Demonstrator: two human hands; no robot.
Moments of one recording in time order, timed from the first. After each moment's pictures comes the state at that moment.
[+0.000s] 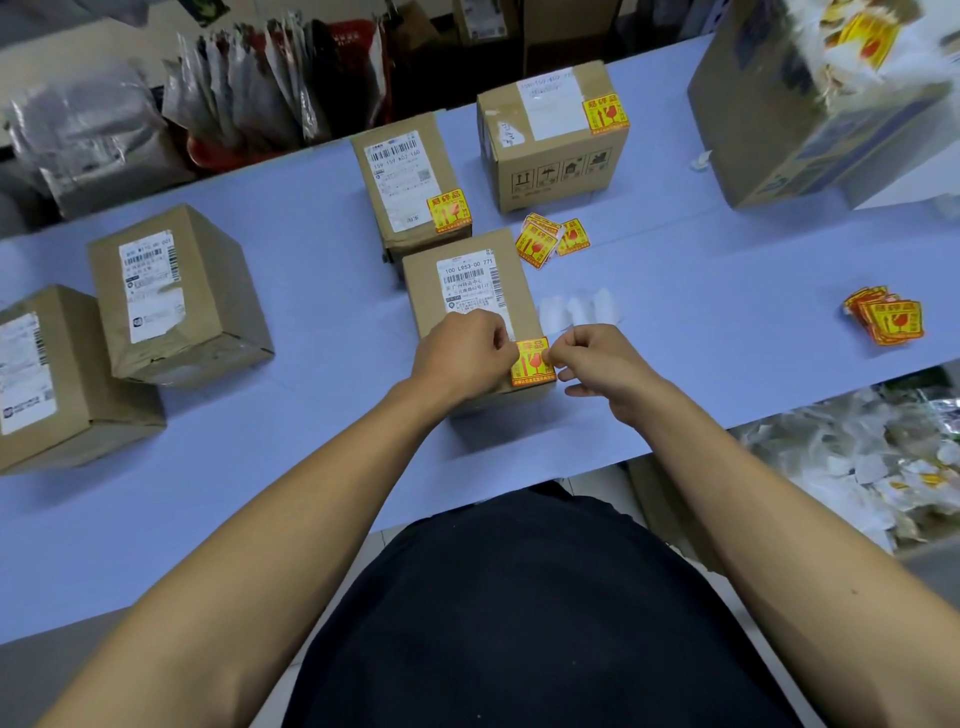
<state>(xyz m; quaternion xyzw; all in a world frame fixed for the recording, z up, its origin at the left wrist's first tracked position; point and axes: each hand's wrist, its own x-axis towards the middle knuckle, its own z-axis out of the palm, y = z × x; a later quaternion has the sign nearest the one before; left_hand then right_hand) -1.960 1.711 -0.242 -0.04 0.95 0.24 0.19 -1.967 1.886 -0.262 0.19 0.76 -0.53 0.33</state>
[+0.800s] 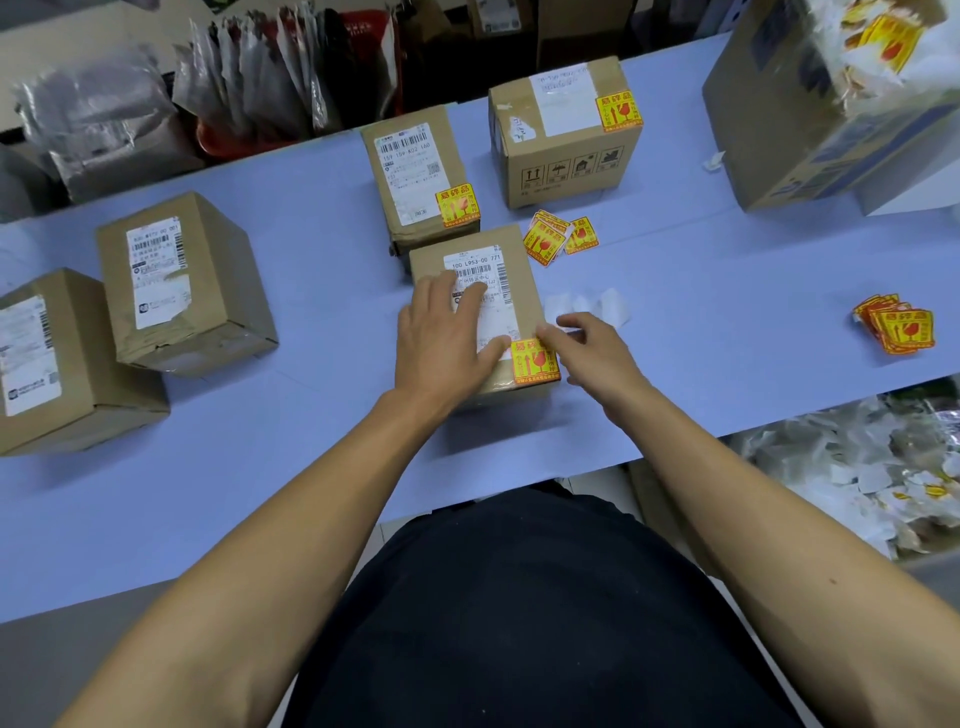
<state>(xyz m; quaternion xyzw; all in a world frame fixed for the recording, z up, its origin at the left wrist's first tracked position) -1.947 1.690 -0.258 -0.01 0.99 0.13 0.07 -1.966 1.878 -0.277 0.17 0.80 -0.50 0.28</state>
